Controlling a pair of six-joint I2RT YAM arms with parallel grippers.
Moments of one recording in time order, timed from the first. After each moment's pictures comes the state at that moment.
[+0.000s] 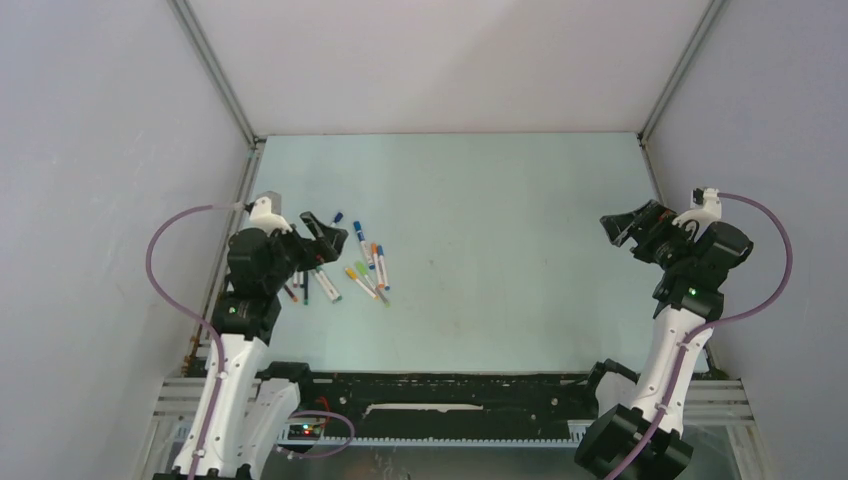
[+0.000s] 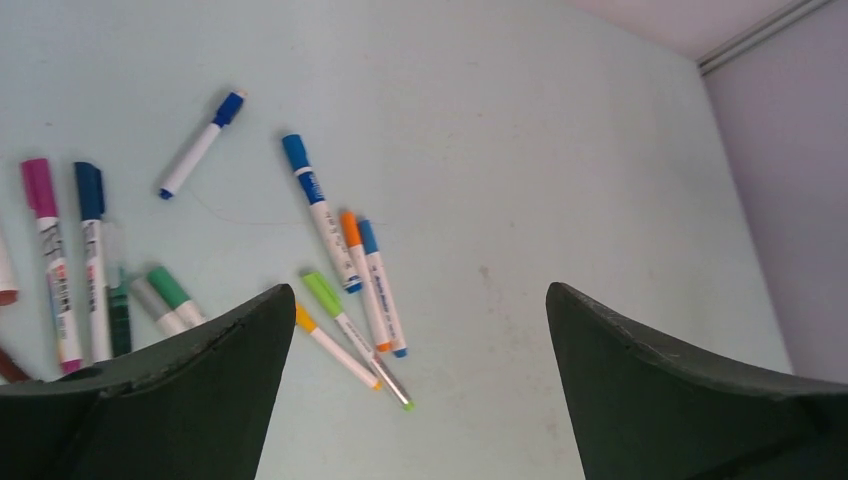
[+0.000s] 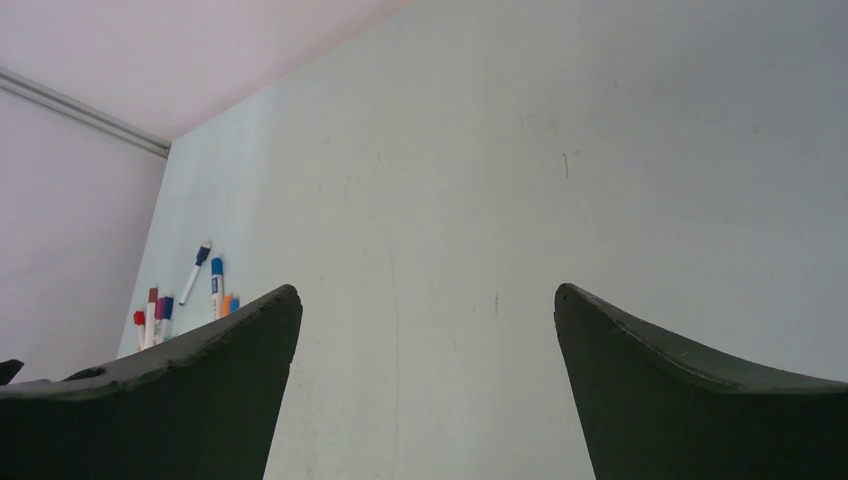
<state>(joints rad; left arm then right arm) -0.04 0.68 0.69 -0.36 0.23 -0.43 -0.58 0.84 0.74 -0.27 -0.78 0.36</state>
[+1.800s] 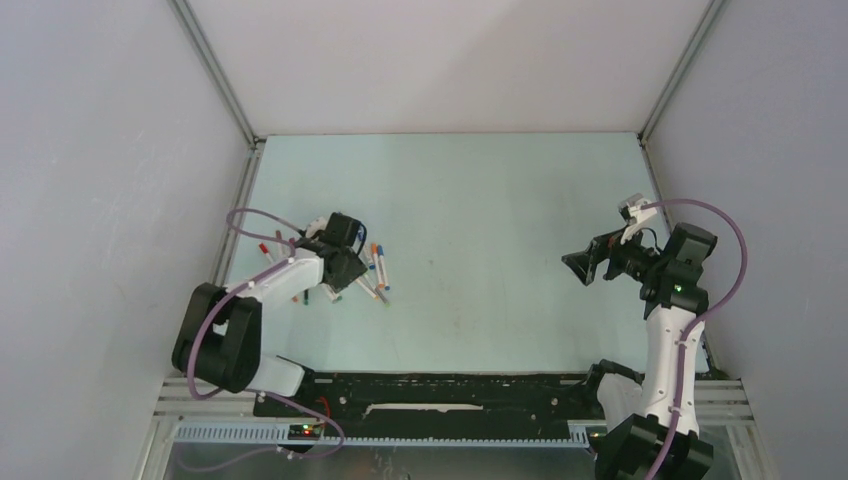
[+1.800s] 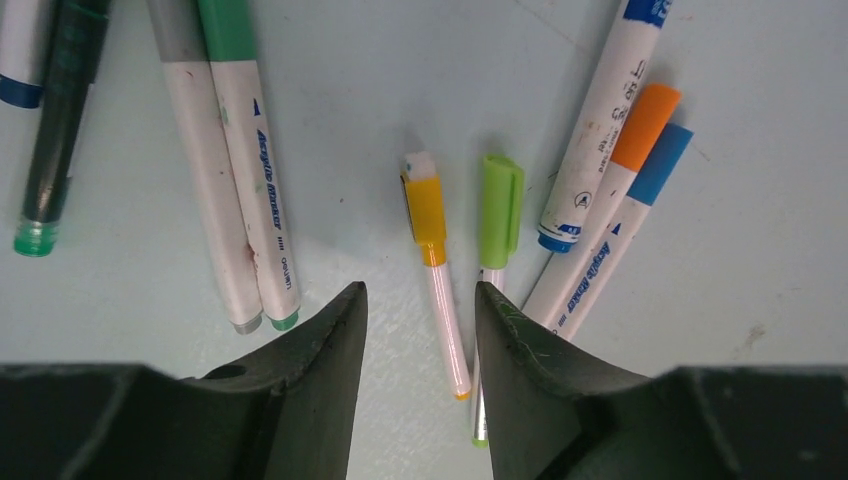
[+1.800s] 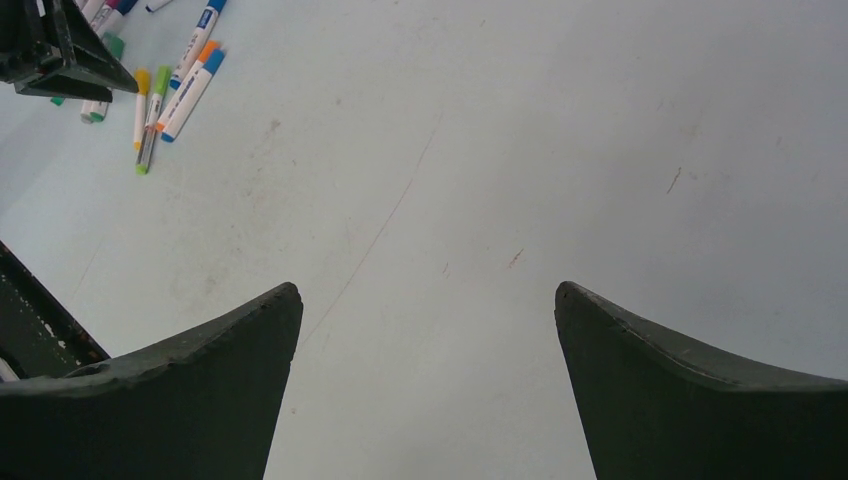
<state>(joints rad) -0.35 1.39 0.76 -0.51 -0.28 -0.97 -0.41 0.84 0.70 -0.47 -1.01 -0.32</state>
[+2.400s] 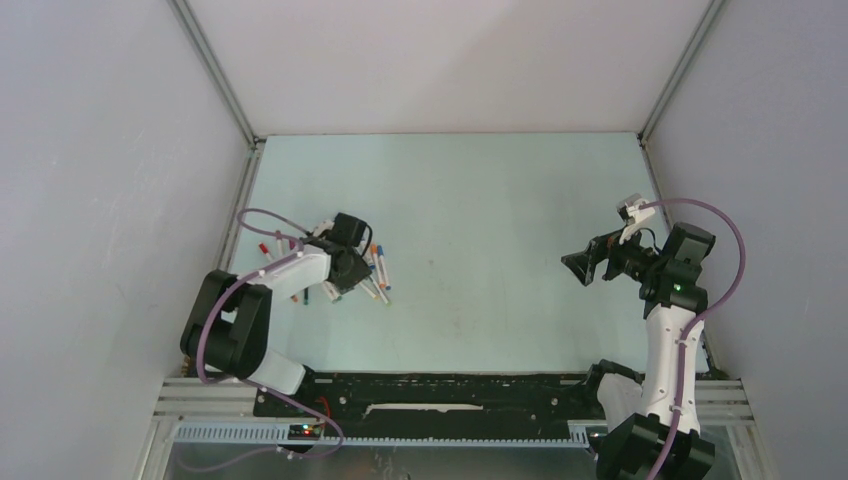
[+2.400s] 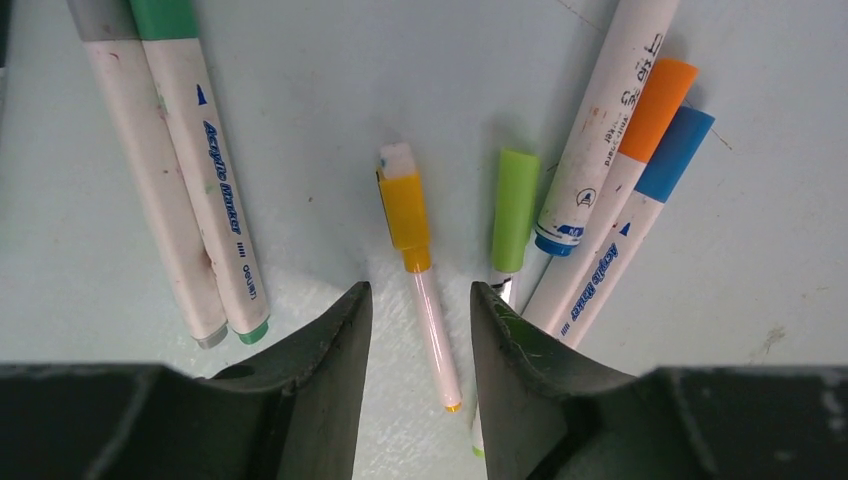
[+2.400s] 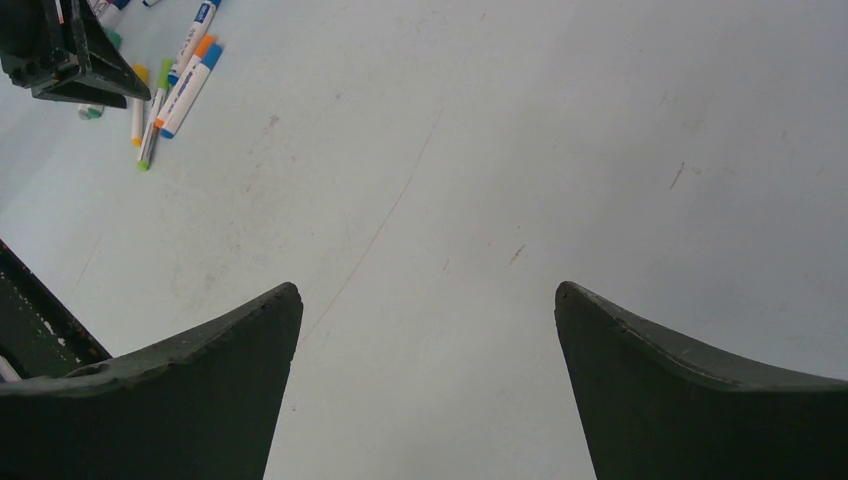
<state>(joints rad) -0.37 1.49 0.77 -0.48 -0.24 -0.99 -0.40 0.85 0.70 -0.48 -1.00 -0.33</state>
